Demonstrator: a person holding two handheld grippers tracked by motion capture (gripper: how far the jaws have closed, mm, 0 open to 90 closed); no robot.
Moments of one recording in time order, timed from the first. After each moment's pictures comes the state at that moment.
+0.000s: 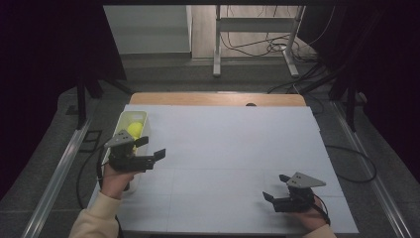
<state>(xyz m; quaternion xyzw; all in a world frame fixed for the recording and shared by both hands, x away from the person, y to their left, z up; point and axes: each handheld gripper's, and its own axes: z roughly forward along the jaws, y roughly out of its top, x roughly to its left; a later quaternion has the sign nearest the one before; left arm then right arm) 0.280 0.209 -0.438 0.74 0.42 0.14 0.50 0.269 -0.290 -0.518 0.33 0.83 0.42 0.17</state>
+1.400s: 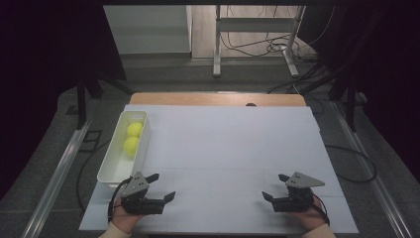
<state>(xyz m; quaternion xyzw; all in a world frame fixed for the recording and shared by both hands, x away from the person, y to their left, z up) 0.217 0.191 -0.519 0.78 0.38 0.15 0.47 0.270 -0.288 -0.519 0.33 0.83 0.42 0.18</state>
